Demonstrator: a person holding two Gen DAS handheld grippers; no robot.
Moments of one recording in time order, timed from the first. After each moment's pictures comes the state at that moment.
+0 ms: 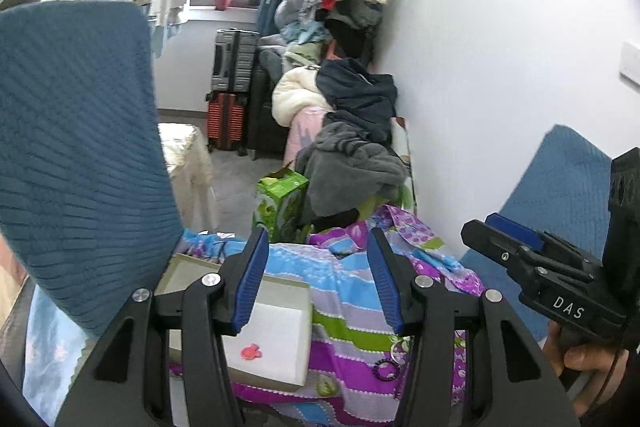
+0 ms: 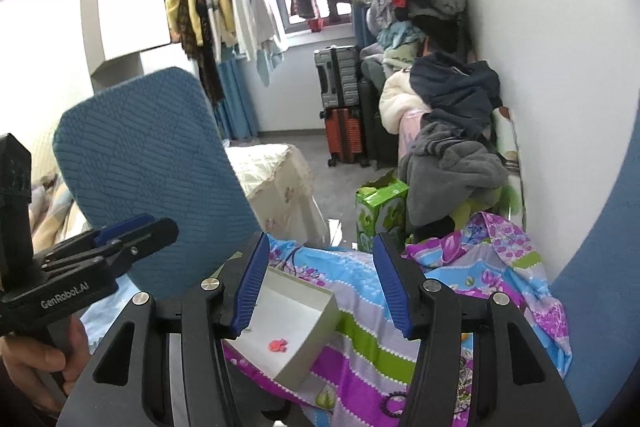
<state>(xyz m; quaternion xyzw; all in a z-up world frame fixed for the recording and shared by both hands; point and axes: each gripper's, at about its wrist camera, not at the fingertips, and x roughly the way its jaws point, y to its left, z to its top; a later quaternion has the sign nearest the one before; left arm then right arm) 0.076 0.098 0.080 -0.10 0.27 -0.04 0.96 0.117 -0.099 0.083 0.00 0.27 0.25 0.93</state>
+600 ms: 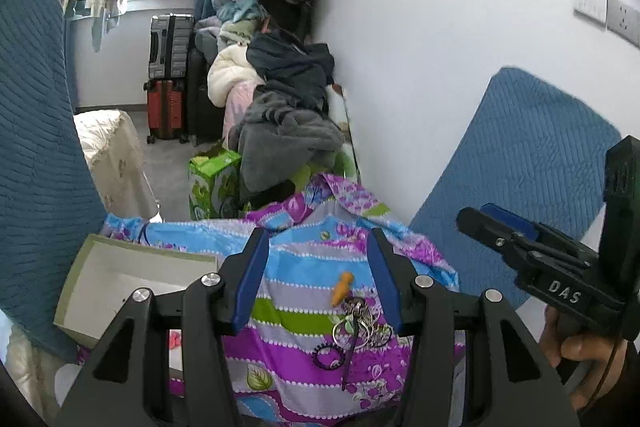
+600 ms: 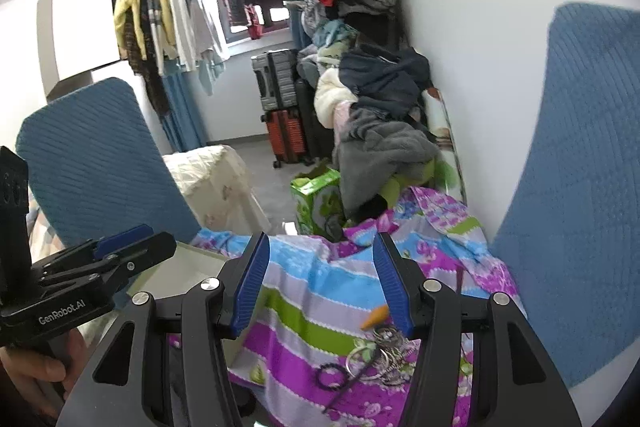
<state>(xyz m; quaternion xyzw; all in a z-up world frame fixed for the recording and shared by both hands) 0.081 0.009 0.034 -0.08 0.29 -0.13 0.95 0.099 -0.202 0.043 0.02 0.27 0.16 0.95</state>
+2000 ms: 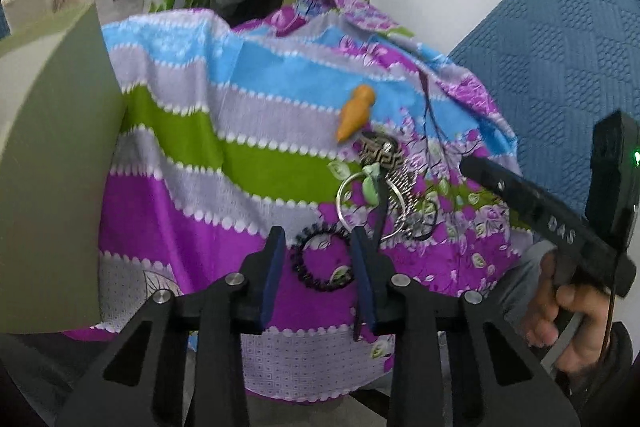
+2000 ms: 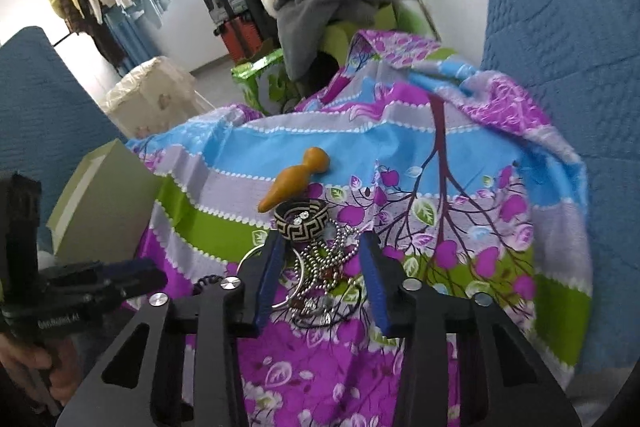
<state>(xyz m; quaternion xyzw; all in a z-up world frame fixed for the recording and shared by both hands) 0.144 -0.057 -0.191 -0.11 0.52 -0.17 0.83 0.168 -0.290 -0.179 0.08 0.43 0.14 0.89</state>
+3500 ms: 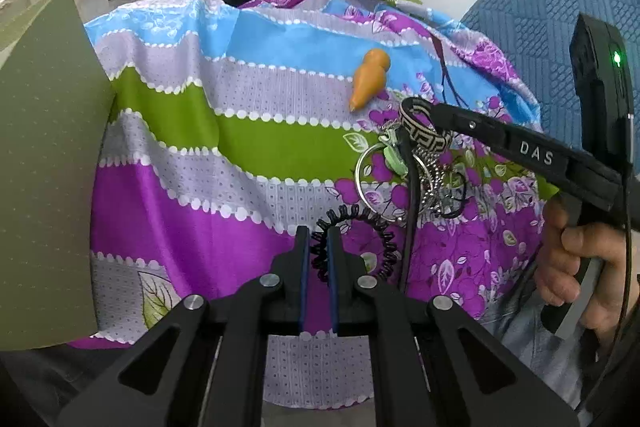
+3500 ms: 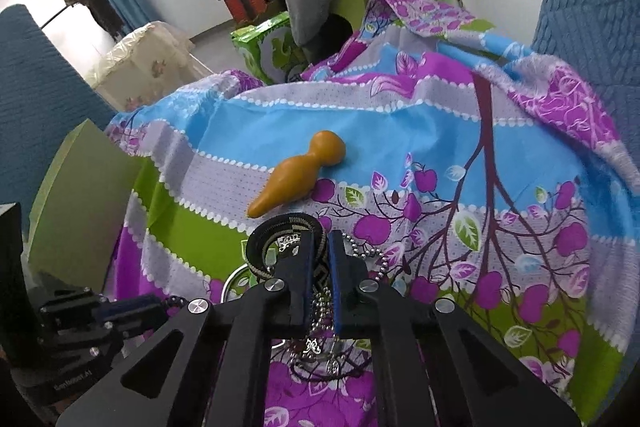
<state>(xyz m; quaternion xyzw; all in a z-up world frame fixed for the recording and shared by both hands) 0.149 -0.066 -0.211 -0.06 0.54 -0.16 0.82 0.211 -0.266 -0.207 0.05 0.48 0.16 0.86</state>
